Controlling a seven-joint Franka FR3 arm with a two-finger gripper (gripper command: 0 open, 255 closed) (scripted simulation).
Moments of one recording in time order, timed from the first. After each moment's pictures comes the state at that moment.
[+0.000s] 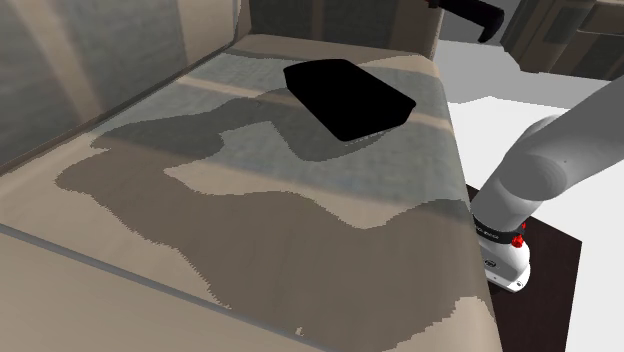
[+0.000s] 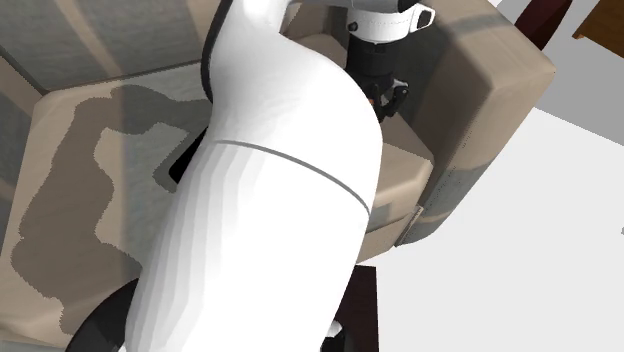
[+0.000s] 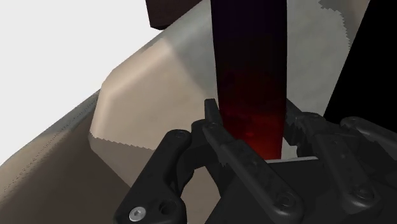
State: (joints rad) arm -0.08 -0.39 -0.17 -1.78 -0.09 1.25 -0.17
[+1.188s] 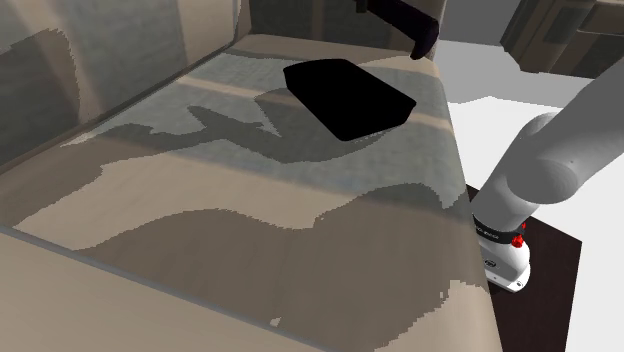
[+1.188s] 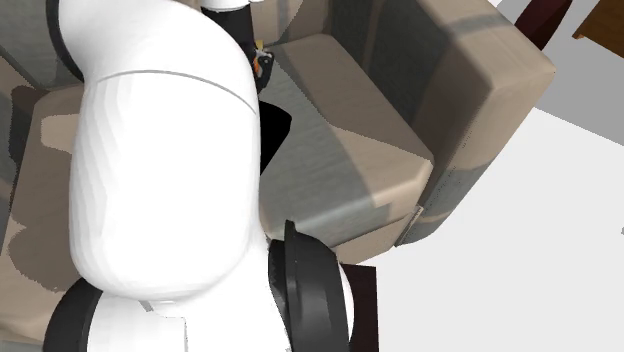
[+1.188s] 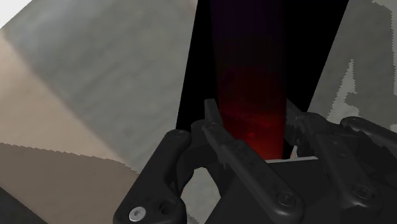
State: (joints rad) arm 0.06 -0.26 0.14 -1.63 0.08 1.24 0.30
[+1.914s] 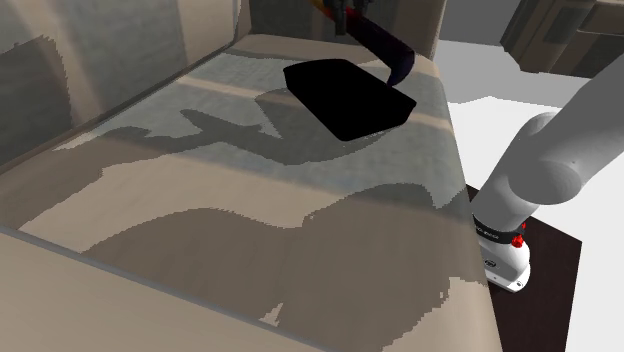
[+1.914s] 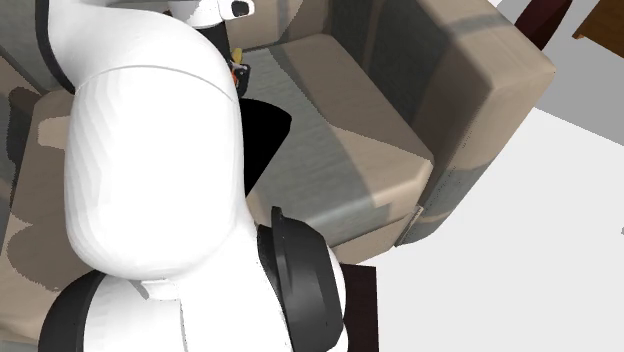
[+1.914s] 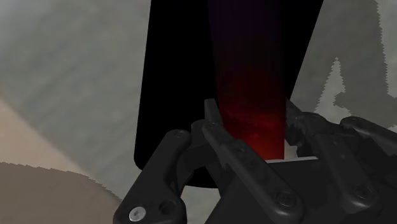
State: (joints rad) arm 0.09 -0.24 0.21 -1.70 0.10 1.33 0.39
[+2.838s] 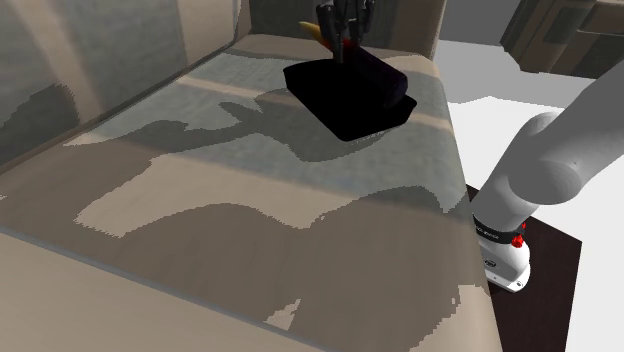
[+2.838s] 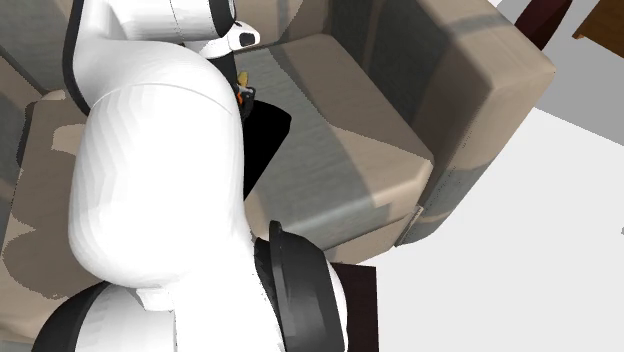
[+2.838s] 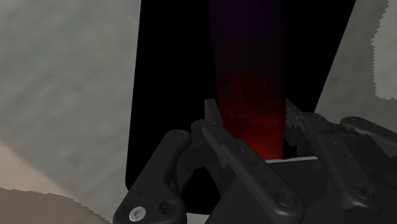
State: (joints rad) arm 0.10 -0.29 0.21 -1.87 0.11 1.46 0.38
